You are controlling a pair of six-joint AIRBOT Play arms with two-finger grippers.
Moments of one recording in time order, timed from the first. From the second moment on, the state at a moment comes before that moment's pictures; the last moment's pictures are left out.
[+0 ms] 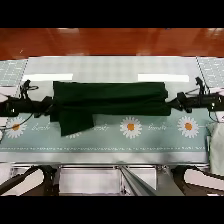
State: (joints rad) left arm 0.30 -1.19 0.76 0.82 -1.11 -1.27; right arm -0.40 -1.40 0.89 -0.73 1.16 1.15
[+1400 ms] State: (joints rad) left arm 0.20 -1.81 1.47 0.81 -1.16 -1.34; right arm -0.32 -1.79 1.32 -0.60 1.00 1.15
